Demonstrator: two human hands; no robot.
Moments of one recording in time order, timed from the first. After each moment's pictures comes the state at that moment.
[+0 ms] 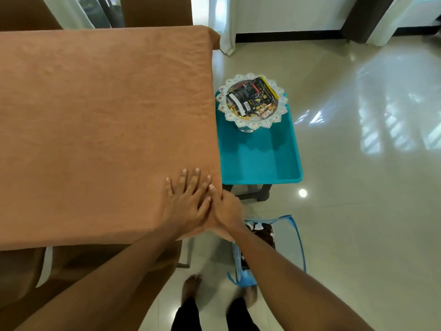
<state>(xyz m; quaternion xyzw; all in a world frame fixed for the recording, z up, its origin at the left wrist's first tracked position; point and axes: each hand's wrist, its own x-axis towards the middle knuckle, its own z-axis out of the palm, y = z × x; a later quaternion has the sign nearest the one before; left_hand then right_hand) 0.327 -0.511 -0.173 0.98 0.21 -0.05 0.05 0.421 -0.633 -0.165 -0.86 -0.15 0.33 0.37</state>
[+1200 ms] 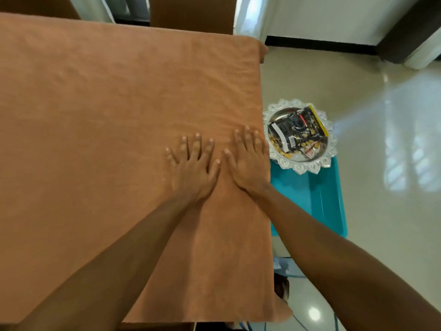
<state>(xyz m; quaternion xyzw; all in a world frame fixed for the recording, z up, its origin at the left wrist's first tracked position) 0.457 -0.293 -0.174 0.93 0.36 0.01 0.10 0.593 -0.398 -0.179 -0.91 -0.40 0.05 0.12</state>
